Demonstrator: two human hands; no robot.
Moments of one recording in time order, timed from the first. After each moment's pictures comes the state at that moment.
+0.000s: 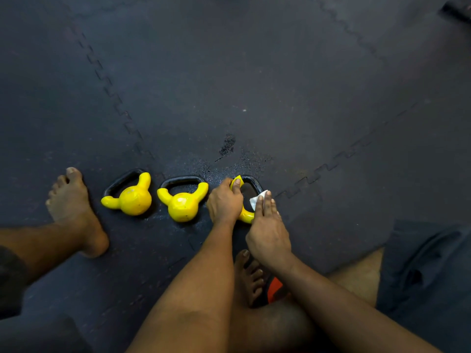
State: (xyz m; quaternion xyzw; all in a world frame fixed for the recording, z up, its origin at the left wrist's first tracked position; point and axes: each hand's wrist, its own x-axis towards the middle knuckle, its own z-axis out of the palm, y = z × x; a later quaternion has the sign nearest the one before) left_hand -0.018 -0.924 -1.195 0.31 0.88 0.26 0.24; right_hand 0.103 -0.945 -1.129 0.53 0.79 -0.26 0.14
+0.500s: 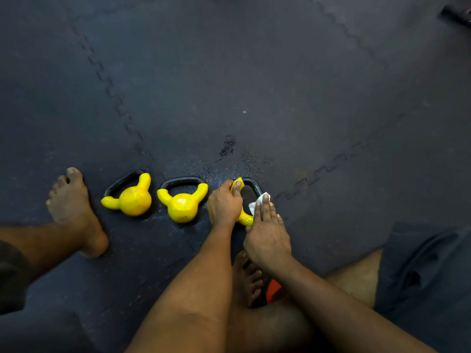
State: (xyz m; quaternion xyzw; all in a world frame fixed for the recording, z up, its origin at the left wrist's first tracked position) left_hand -0.016 -0.929 -1.195 0.32 0.88 0.28 0.24; right_hand 0.105 -0.950 -1.135 0.52 0.81 -0.22 0.14
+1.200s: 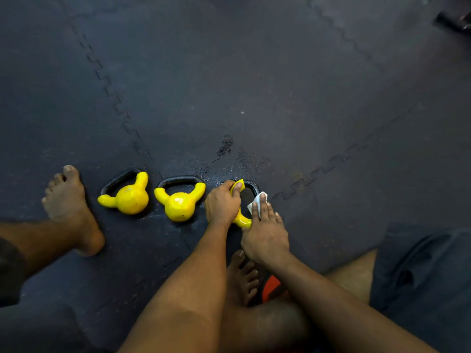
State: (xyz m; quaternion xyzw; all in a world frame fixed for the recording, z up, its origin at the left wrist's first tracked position) left_hand -0.018 -0.927 -1.196 0.36 0.86 0.26 0.24; right_hand 0.108 -0.946 -1.138 0.51 0.82 -0.19 0.18
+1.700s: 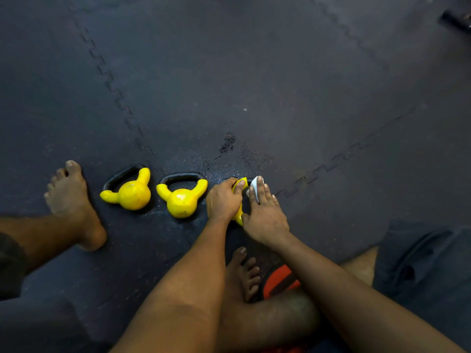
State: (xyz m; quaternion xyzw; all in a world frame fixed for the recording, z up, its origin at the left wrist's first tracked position) left_hand -0.022 -0.928 -1.199 0.38 0.85 0.26 0.24; right_hand 0.099 -0.915 -1.139 0.46 0.85 -0.22 0.15
